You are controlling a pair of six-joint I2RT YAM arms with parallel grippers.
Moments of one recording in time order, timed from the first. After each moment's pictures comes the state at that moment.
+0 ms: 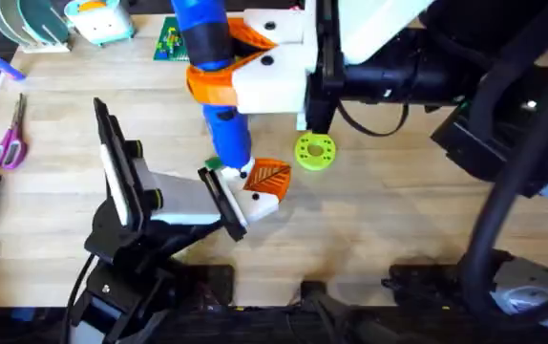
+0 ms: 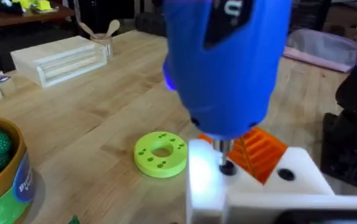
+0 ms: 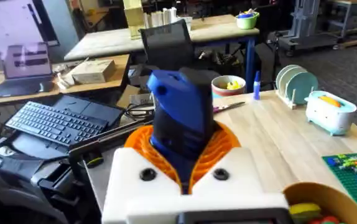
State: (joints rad) left arm -0.42 0.01 0.01 -0.05 0.63 -0.06; right arm 0.76 1.21 0.90 0.36 -0.71 0.09
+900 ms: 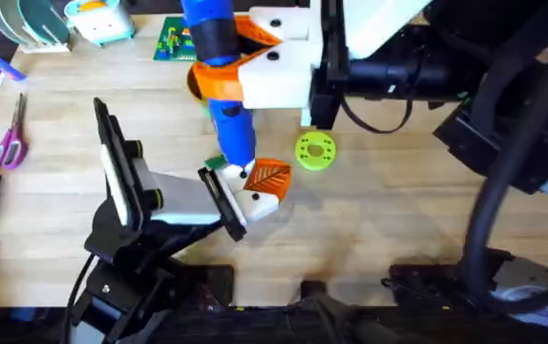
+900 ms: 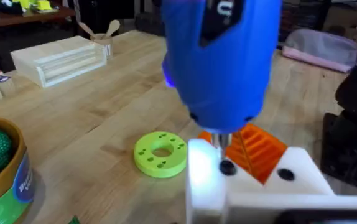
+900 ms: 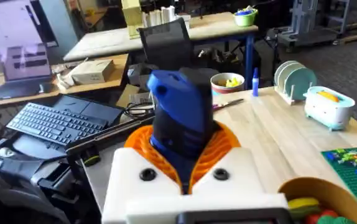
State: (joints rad) left arm -0.42 0.01 0.01 -0.05 0.63 -0.06; right arm 0.73 1.21 0.90 0.35 -0.72 0.10
